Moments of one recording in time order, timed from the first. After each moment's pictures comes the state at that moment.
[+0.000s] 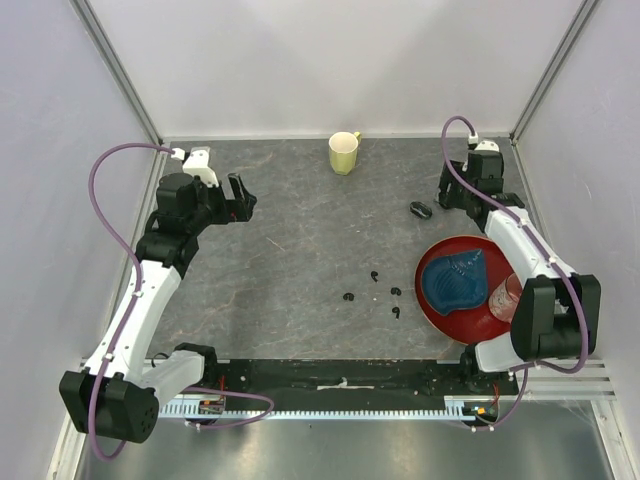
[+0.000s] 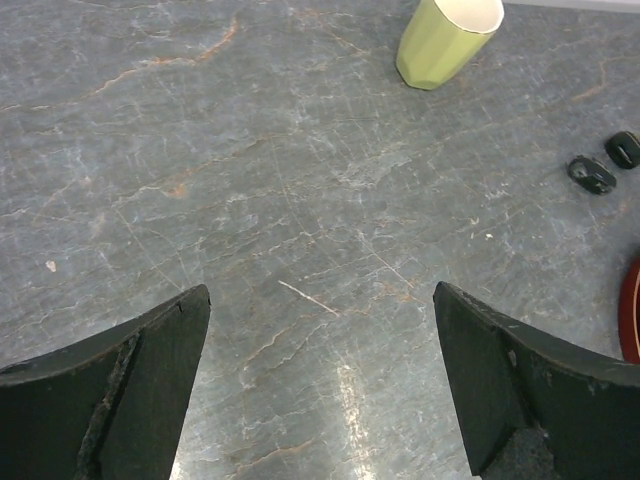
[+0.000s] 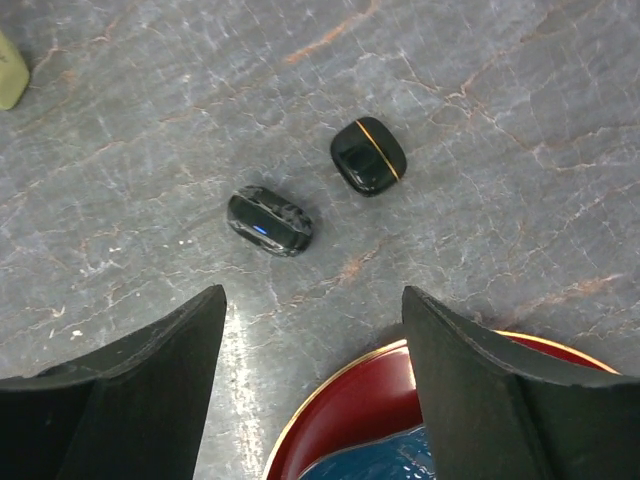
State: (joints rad) left arm -0.15 1.04 0.98 -0.34 0.12 -0.20; right arm 0.06 1.45 1.10 -0.28 0.11 0.24
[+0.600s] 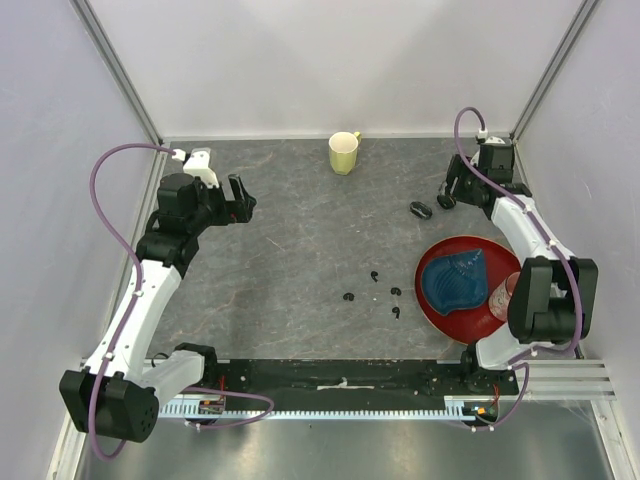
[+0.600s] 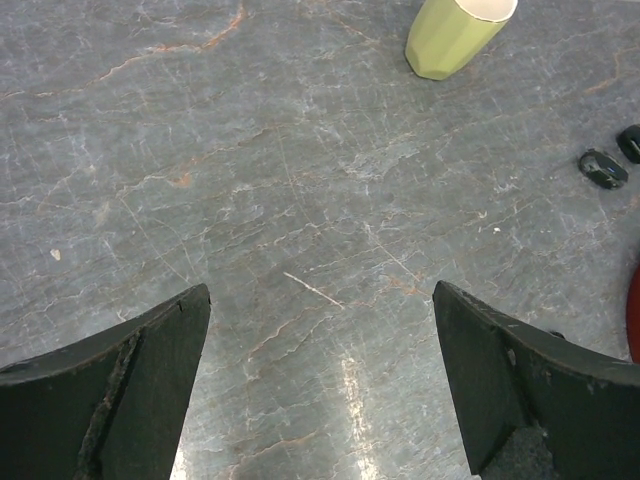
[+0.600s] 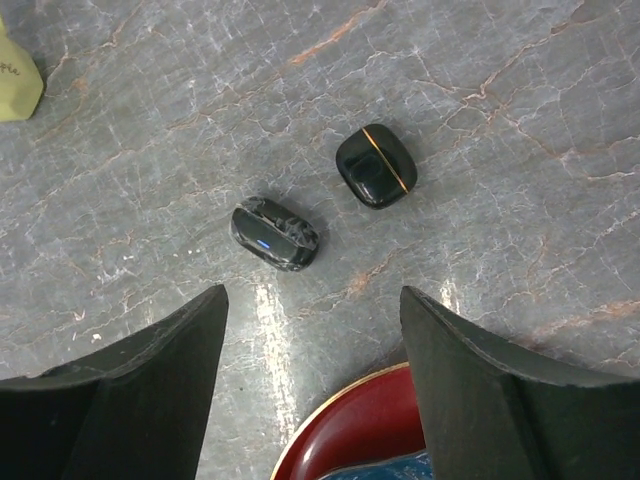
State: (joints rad) left arm -0.15 1.04 0.98 -0.35 0.13 -0.20; right arm -0.04 1.55 1.17 -0.31 -0.05 0.26
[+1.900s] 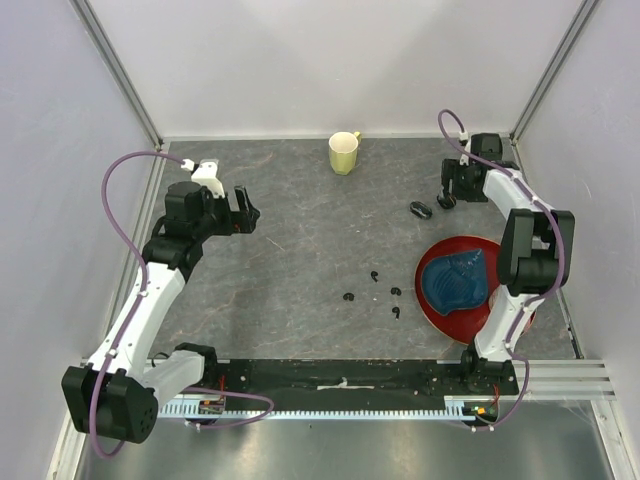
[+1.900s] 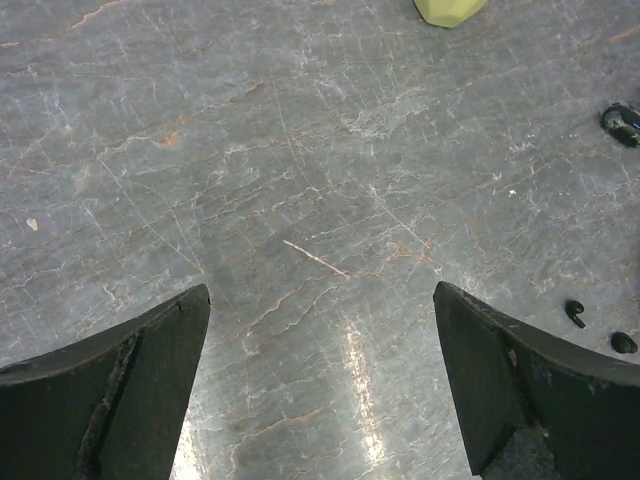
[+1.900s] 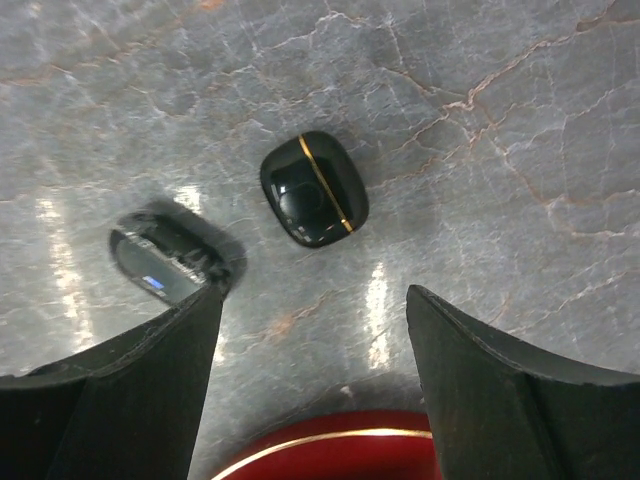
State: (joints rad) left arm -0.16 1.04 0.91 -0.35 0.13 -0.18; right arm -0.08 1.90 1.45 -0.49 -0.06 0.07
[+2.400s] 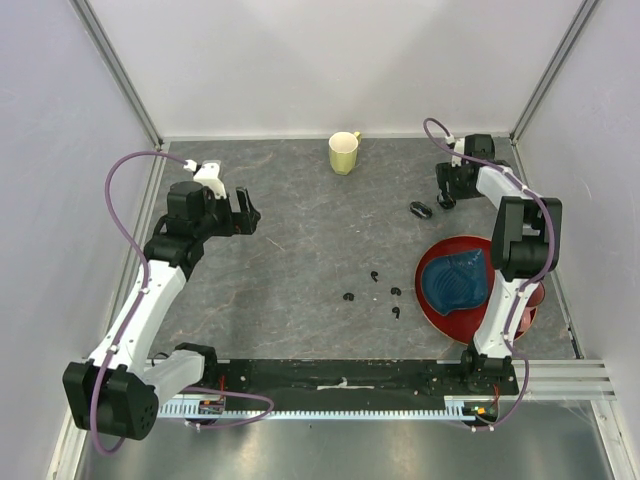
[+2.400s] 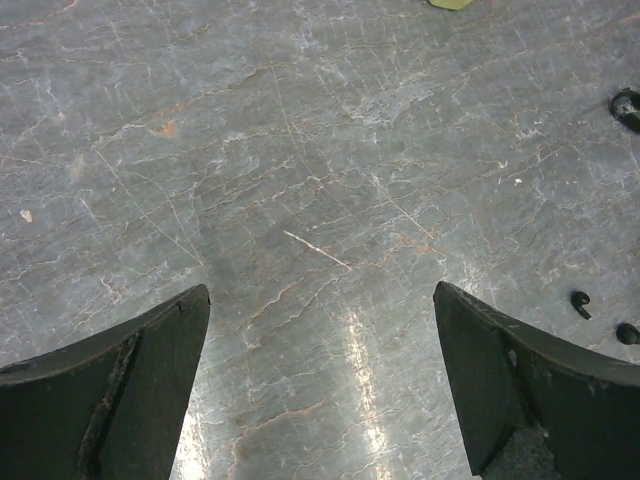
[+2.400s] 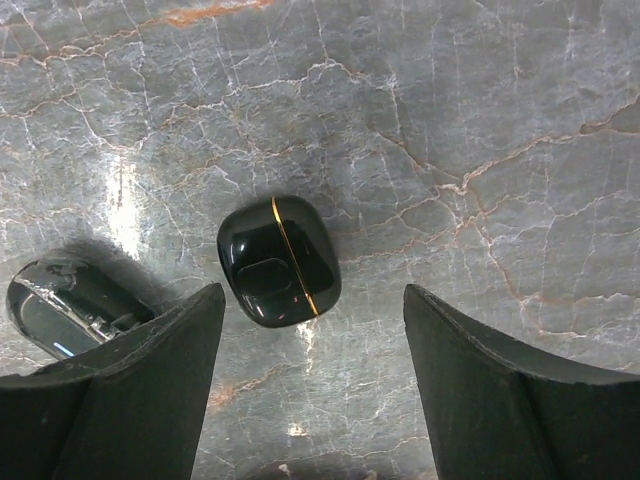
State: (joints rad) left arm -0.16 1.06 0.91 -0.37 0.14 -0.18; right arm -0.07 2.06 1.54 -0.45 -0.03 -0.15
